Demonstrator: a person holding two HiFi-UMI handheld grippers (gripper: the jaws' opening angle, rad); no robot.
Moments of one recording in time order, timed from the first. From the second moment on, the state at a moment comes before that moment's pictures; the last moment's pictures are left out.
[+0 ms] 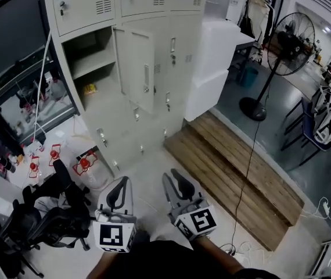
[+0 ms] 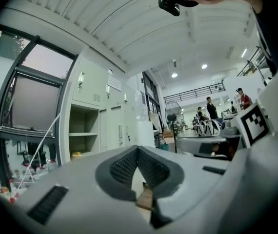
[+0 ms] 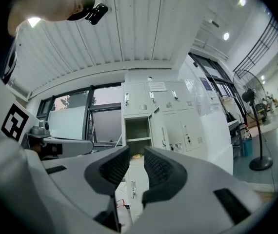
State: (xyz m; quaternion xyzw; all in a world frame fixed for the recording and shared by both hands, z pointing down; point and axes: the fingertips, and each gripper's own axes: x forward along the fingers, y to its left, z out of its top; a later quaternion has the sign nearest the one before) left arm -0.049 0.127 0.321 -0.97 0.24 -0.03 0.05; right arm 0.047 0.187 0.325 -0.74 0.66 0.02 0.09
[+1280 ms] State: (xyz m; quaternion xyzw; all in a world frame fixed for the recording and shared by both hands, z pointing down) left arm 0.175 -0.079 0.314 -0.99 0.14 -0.01 0.05; right arm 0.237 -0.020 0.317 -0.79 0.62 0.03 0.05
